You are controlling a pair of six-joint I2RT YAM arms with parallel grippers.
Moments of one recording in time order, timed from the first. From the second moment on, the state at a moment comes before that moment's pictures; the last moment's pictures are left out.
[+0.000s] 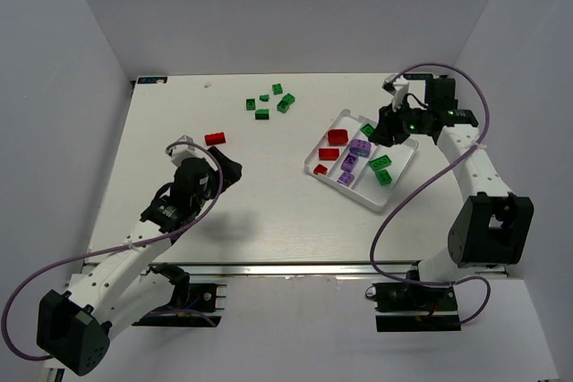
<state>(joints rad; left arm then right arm) -0.50 0.88 0.62 -0.25 -0.30 -0.89 0.04 1.53 1.33 -0.65 -0.73 -0.45</state>
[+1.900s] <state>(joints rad) -0.34 1.35 1.08 -0.43 -0.26 -0.70 -0.16 1.47 1.10 -0.43 -0.66 -0.57</state>
